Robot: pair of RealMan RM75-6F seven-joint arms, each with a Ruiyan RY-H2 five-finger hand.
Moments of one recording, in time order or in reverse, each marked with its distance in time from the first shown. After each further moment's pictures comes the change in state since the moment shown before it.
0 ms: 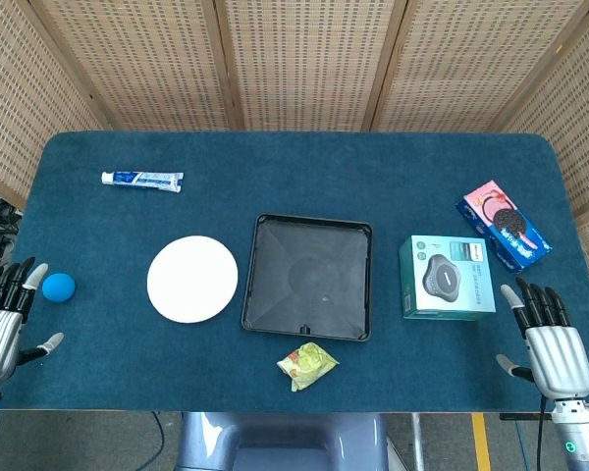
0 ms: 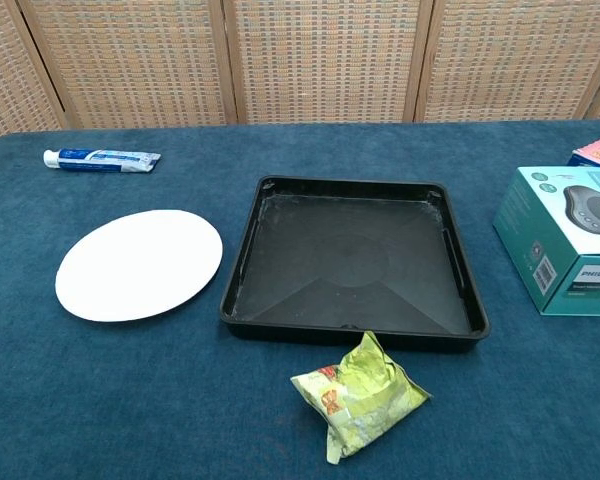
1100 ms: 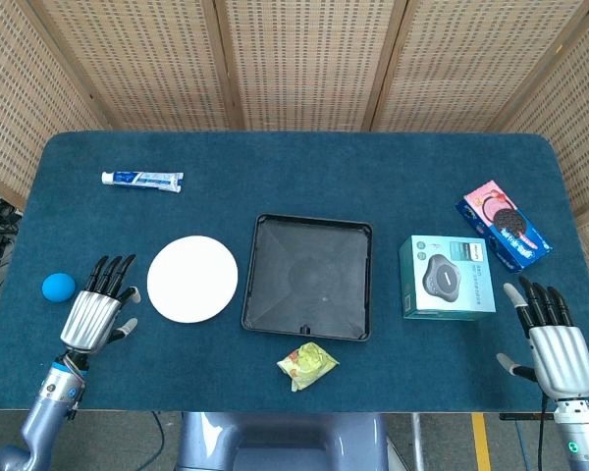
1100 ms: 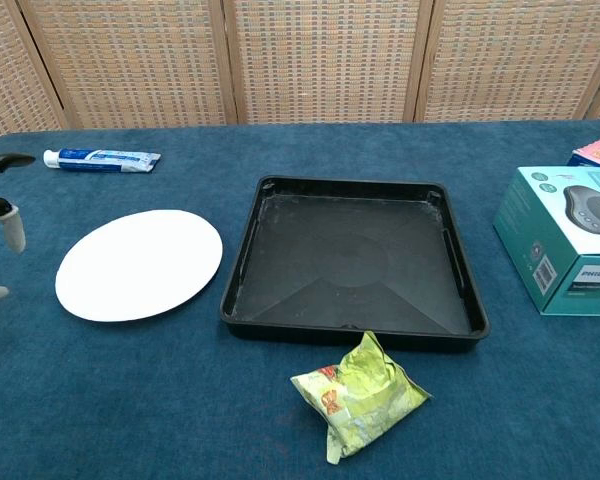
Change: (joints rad) left arm -0.193 -0.389 -0.009 0.429 0.084 -0.151 0.019; right arm -0.002 0.002 0.006 0.006 0.000 0.009 0.044
